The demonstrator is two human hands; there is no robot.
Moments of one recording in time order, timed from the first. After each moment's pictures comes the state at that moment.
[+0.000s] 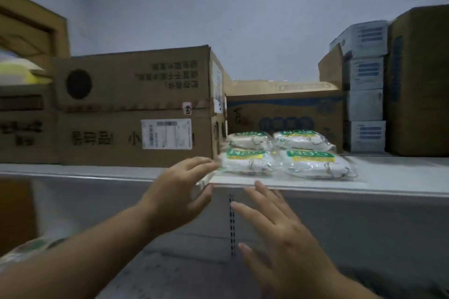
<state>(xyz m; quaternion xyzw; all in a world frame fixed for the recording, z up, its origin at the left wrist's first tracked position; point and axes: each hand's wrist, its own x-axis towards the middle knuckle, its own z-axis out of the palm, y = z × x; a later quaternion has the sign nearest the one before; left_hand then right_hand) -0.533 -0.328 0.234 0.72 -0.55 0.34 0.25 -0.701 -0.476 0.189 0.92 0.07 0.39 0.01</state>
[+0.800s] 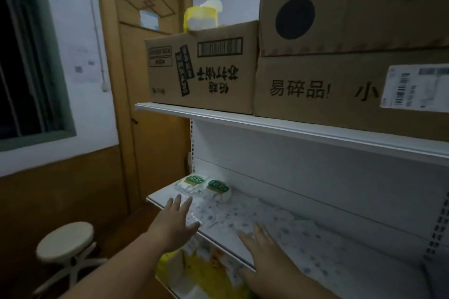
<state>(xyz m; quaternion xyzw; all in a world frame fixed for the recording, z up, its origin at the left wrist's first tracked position) -0.274 0.063 0.018 0.99 -0.11 0.01 0.10 -0.391 -0.171 0.033 0.98 0.08 -0.08 -0.15</state>
